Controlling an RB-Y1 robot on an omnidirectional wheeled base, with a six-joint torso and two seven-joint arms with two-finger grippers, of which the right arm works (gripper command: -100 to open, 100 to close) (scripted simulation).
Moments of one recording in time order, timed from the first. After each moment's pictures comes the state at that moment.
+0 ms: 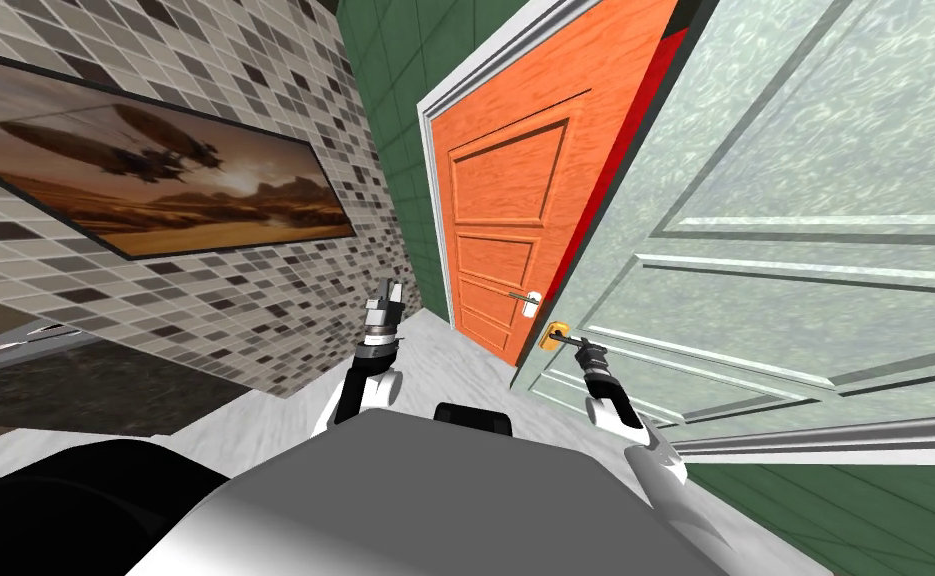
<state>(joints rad) 0.07 -0.42 -0.17 -1.16 -0.19 -0.38 -0.23</state>
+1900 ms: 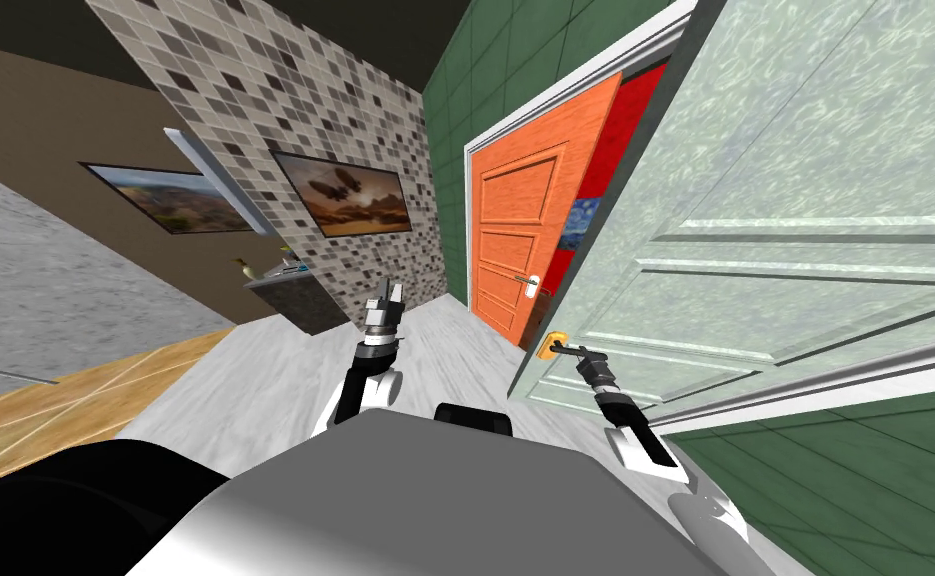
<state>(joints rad) 0.24 -0.57 -0.01 -1.26 -0.19 -0.50 -0.39</state>
